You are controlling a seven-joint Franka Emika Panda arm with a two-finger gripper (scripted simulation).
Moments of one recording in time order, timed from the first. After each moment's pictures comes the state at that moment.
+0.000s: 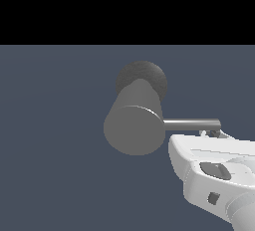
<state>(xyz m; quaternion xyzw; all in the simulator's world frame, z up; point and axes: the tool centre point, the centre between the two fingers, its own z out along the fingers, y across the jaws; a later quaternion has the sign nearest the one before) -0.177 -0.189 0.116 0.05 0.72 -0.06 0.69</state>
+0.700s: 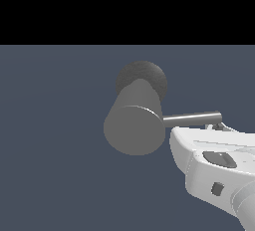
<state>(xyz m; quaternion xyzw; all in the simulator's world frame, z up) -0.179 -0.190 0.133 0.06 0.73 -0.06 0.68</state>
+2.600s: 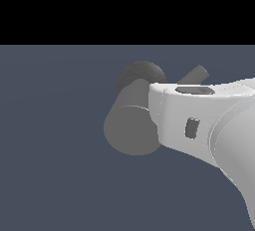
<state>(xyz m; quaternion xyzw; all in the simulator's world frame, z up) -0.174 -0.143 0.217 0.06 0.73 -0.06 0.68</state>
